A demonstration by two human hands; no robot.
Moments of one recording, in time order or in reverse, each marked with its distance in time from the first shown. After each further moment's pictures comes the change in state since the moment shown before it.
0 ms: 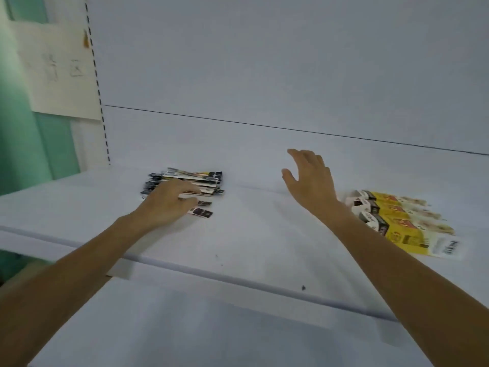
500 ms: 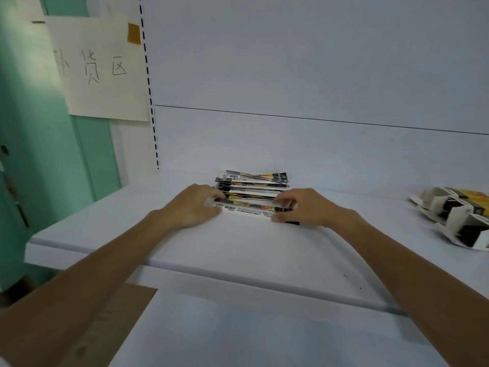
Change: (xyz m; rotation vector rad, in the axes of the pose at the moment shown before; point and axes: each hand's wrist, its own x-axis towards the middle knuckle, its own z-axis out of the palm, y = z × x) left_hand 0.035 -0.150 -0.060 0.131 -0.226 0.126; right_hand 0.021 -0.132 0.103 0.286 -0.680 0.050
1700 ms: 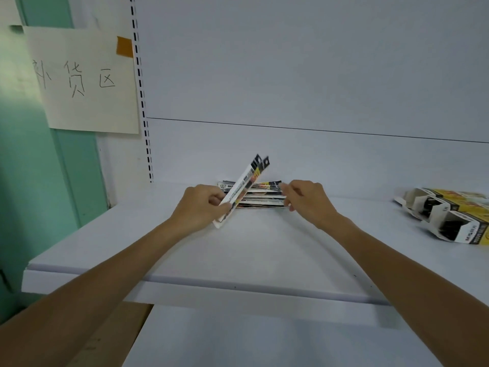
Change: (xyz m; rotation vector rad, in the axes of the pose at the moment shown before) left_hand -0.006 0.015 -0.016 -0.355 0.201 -0.014; right_hand 0.004 -0.025 0.006 0.265 0.493 0.133
